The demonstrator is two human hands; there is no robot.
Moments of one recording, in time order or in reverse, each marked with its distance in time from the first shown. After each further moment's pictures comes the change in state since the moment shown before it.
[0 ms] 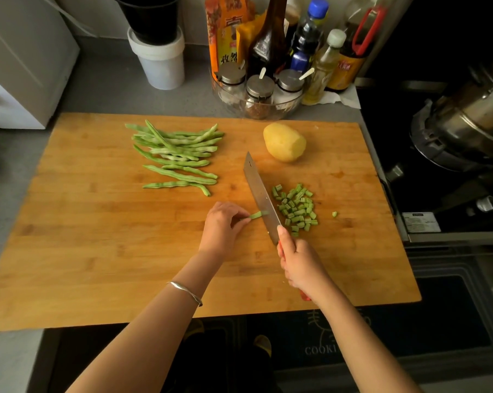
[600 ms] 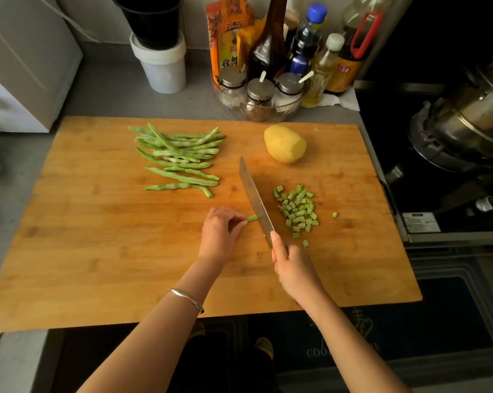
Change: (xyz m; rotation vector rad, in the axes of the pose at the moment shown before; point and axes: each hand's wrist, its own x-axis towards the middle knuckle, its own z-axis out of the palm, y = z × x) left_hand -0.011 0.002 -0.002 -0.004 0.060 -0.111; right_hand -0.011 -0.005 0.015 -0.091 0.063 -0.054
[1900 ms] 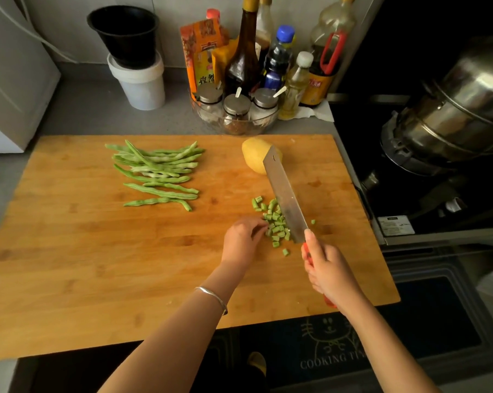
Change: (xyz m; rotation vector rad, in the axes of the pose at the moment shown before) left_hand 0.009 0.056 0.049 -0.099 -0.084 0.086; right_hand -0.013 0.019 -0.081 0.283 0.025 -0.043
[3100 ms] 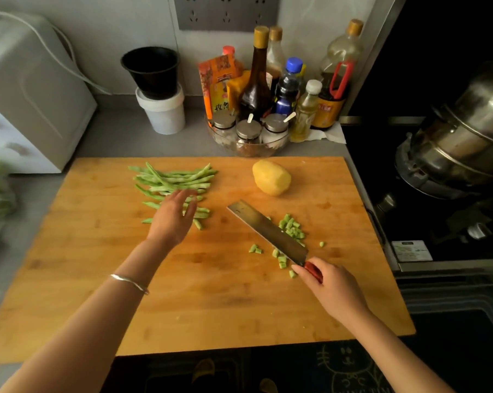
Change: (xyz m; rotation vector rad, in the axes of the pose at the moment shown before) left_hand 0.050 -0.052 -0.142 0.265 0.051 -0.072; right_hand 0.022 0.014 -0.022 -0.743 0.002 -0.301
